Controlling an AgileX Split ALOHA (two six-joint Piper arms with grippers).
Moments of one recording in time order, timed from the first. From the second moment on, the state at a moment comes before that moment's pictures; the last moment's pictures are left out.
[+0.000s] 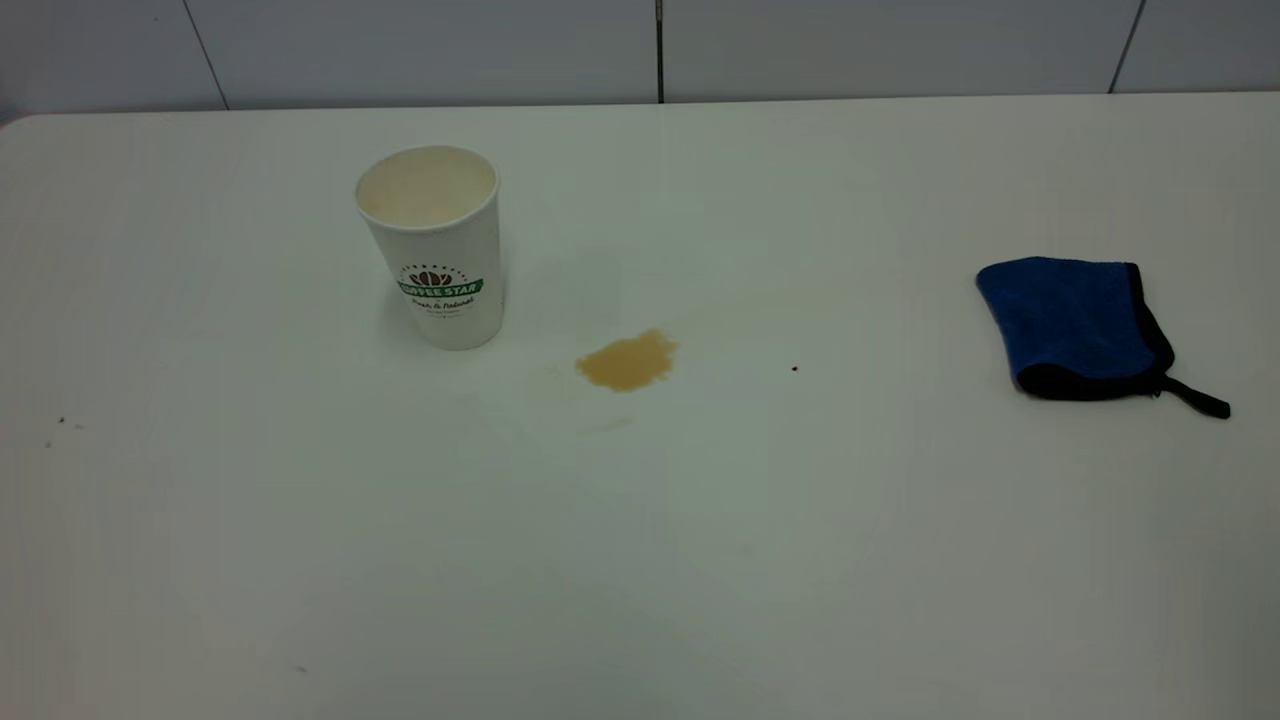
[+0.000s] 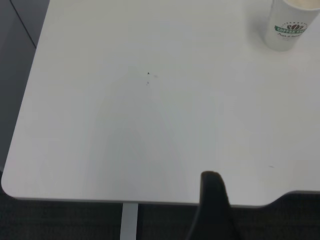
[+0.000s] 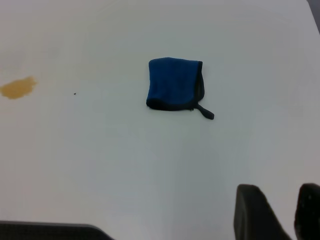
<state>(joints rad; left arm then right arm) 0.05 -0.02 -0.49 -0.01 1.12 0.01 -0.08 -0.02 -0.47 0.04 1.11 -0.04</state>
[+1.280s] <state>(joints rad) 0.05 -0.02 -0.49 -0.01 1.12 0.01 -0.08 1.08 -0.81 0.26 0.65 -0.29</state>
